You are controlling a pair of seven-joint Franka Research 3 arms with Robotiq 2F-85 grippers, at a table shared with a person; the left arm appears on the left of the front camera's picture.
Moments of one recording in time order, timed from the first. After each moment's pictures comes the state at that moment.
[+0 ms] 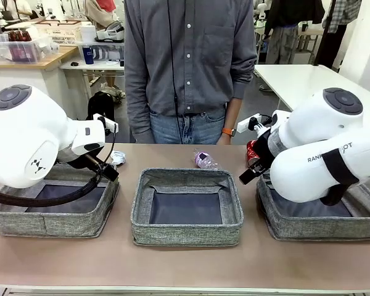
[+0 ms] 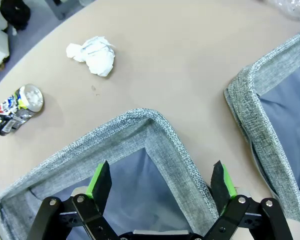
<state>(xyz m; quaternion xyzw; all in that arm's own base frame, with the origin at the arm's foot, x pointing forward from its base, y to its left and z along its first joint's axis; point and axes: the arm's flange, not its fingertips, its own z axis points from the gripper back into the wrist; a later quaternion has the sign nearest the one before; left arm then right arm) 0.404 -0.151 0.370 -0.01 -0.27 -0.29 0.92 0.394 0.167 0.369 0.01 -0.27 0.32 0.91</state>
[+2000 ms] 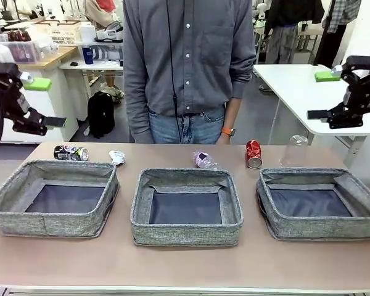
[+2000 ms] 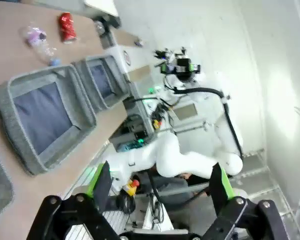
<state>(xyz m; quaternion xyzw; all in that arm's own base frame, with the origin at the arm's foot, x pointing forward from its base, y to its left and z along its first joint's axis) 0.333 -0.020 0.506 -0.65 -0.16 -0.12 0.73 0.345 -0.015 0.519 0.64 -0.18 -0.03 0.75</state>
